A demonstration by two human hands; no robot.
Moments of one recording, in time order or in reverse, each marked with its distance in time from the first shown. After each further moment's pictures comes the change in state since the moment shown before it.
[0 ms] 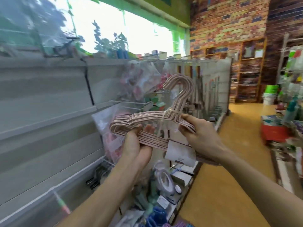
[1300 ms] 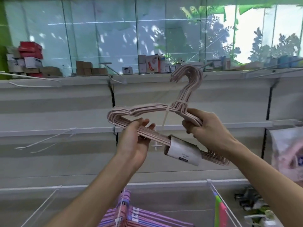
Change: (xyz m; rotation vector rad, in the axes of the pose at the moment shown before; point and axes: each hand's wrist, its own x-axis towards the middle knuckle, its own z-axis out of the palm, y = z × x) left_hand -0.300 0.393 -0.190 0.186 0.344 0.910; right_hand -0.017 -0.451 0.242 0.741 -0.442 -0.623
